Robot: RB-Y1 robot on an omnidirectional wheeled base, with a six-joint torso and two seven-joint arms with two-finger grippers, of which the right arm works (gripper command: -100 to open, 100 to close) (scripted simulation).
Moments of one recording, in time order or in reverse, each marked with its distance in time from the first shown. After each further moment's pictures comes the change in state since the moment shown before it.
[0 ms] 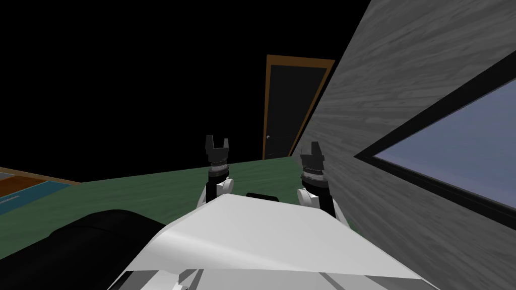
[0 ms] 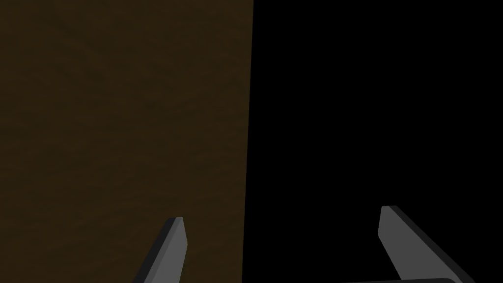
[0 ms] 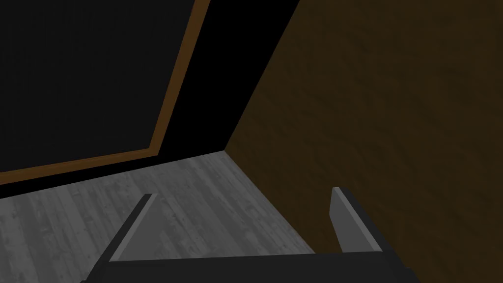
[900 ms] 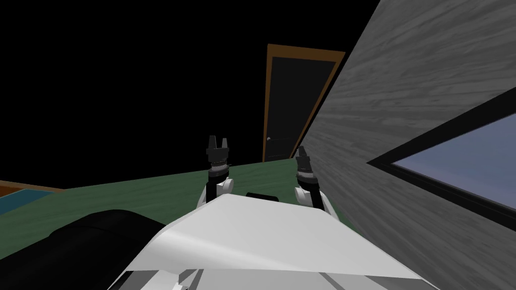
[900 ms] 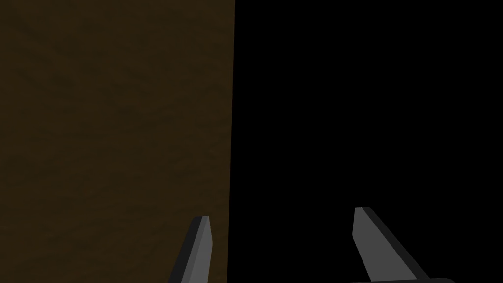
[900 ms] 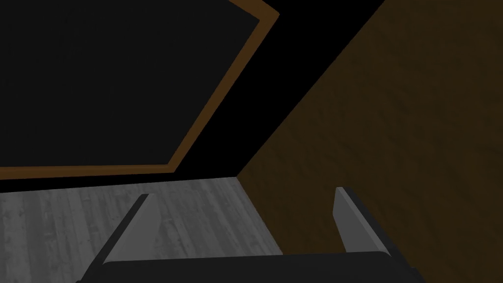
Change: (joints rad) arm -0.068 -0.023 -0.021 0.186 0.052 -0.036 0.124
